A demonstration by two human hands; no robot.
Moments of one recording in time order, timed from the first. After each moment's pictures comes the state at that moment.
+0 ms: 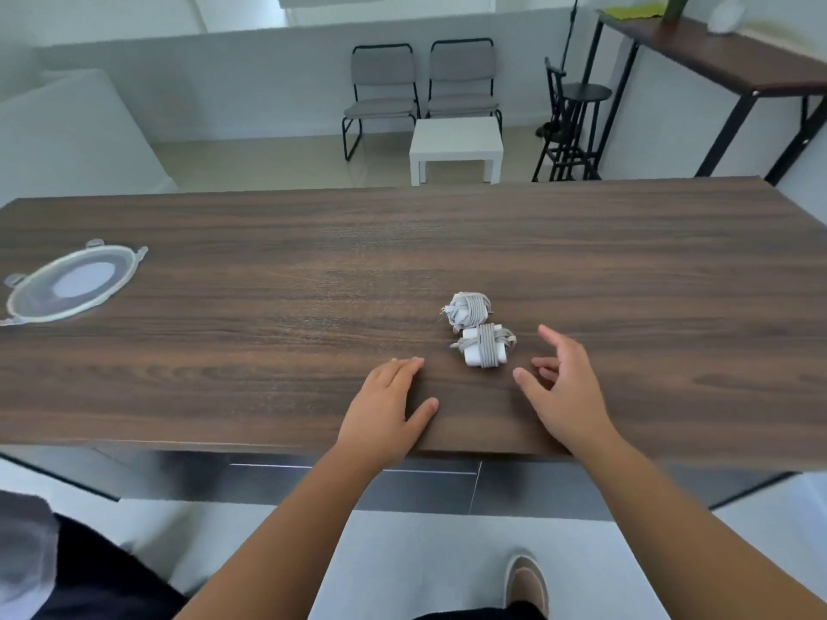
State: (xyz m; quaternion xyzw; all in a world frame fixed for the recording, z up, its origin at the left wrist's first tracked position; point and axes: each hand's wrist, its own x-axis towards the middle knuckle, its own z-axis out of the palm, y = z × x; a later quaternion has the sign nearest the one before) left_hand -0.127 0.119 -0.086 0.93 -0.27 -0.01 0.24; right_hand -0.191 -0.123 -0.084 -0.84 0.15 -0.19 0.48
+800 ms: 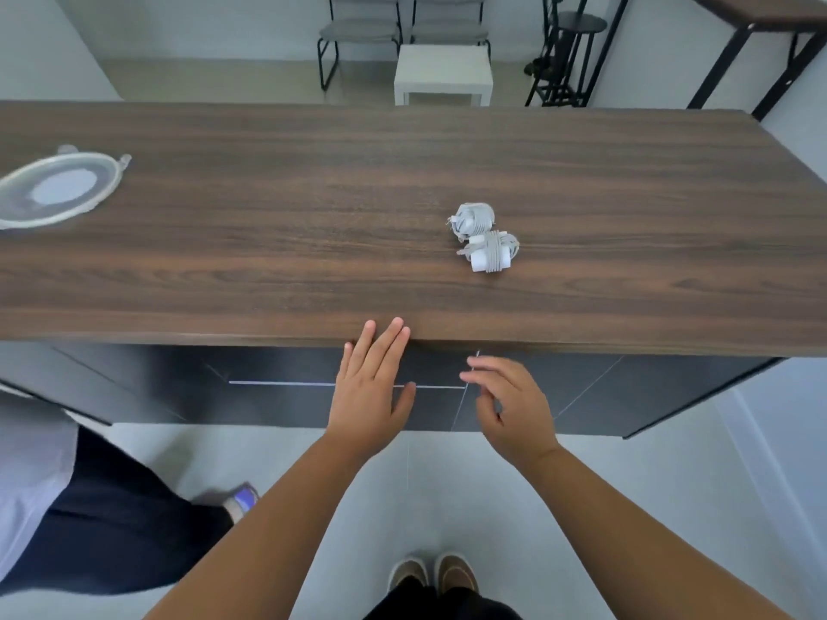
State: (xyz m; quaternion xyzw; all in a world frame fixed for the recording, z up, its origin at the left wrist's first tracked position) left_hand -0.207 0.205 -0.130 0.93 -0.33 0.07 0.16; right_hand -0.307 0.014 -0.134 -0.92 0.04 -0.26 0.30
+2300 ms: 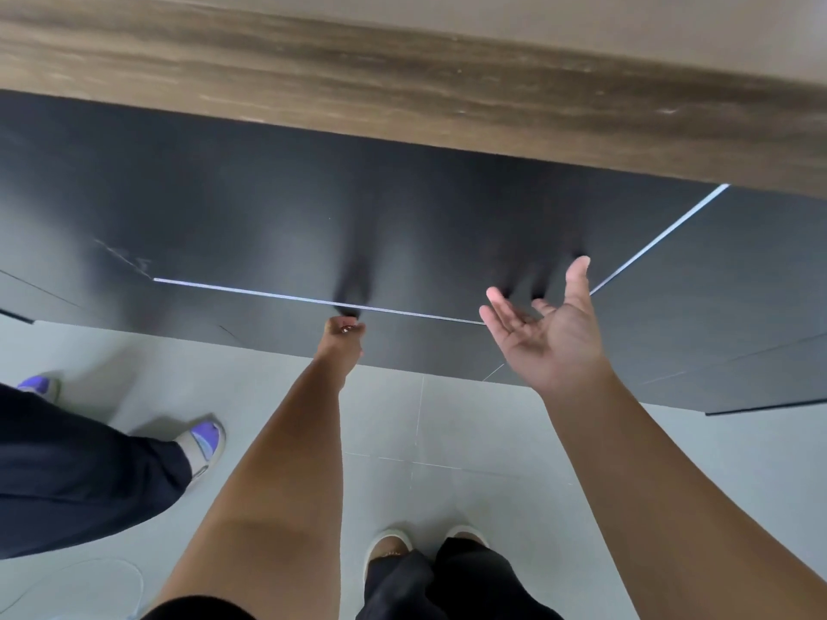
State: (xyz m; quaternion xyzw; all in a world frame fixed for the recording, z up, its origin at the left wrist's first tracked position) left_hand -0.082 0.246 -0.547 0.73 0.28 -0.26 0.57; right_hand -0.169 0.030 -0.365 -0.25 0.45 -0.04 0.86
